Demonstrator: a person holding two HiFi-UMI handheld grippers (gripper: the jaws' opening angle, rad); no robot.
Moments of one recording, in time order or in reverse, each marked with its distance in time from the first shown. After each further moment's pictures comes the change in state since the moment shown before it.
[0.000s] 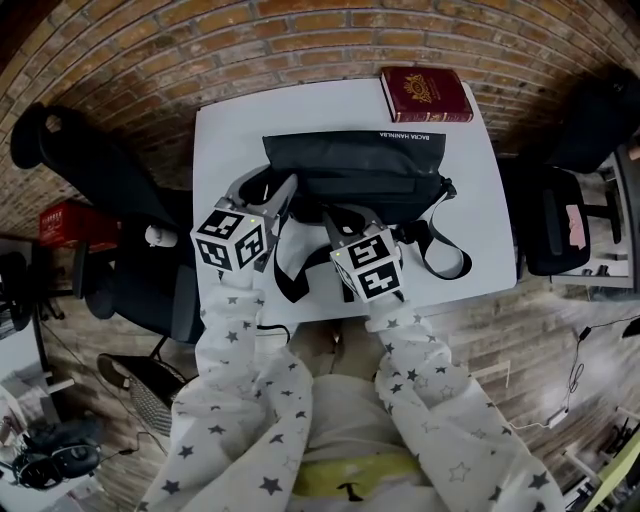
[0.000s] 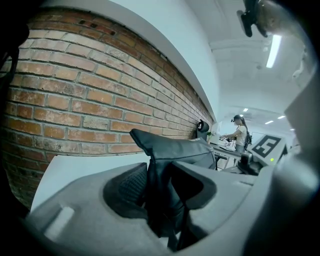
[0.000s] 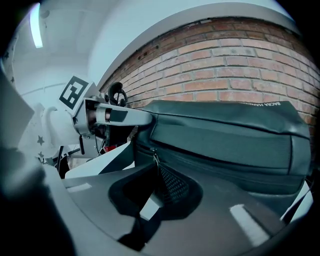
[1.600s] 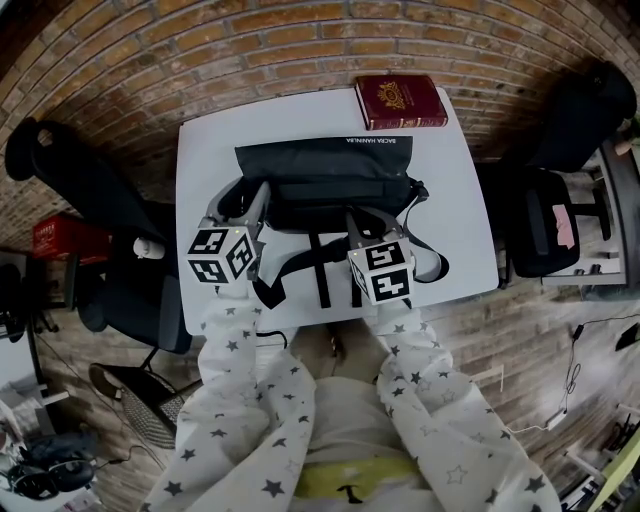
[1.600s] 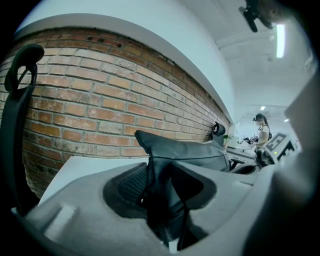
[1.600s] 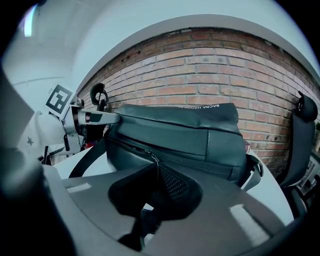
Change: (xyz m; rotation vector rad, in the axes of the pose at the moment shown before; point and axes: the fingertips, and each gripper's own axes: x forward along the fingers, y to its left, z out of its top) left arm -0.002 0.004 -0.001 -0.025 -0.067 0.200; right arm -0.057 -0.081 -0.021 0.041 -0.005 -0.201
